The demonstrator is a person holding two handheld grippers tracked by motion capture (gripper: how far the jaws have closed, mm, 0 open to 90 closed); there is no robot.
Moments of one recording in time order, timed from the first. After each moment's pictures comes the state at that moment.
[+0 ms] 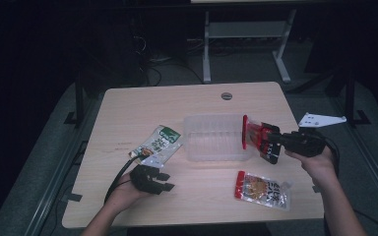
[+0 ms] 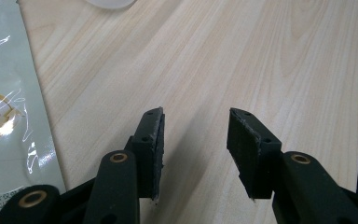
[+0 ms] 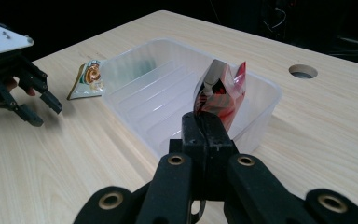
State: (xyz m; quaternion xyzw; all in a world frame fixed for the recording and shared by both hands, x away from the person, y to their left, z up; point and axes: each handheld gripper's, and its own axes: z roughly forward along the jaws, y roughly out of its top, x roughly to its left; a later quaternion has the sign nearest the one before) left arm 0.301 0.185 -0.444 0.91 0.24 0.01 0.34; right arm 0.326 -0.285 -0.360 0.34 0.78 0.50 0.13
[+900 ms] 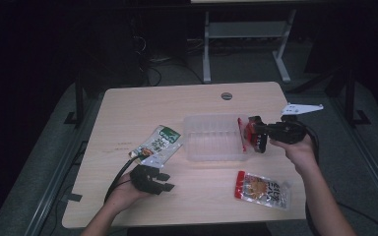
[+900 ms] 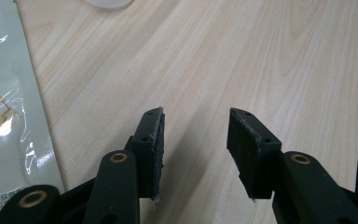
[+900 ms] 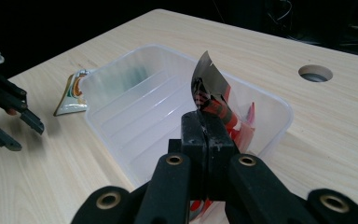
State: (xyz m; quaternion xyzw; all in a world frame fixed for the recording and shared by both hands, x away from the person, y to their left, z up) left arm 0.301 0.186 -0.444 0.91 0.24 0.00 0.34; right arm 0.370 -0.258 -0.370 0.36 0.78 0.50 0.10
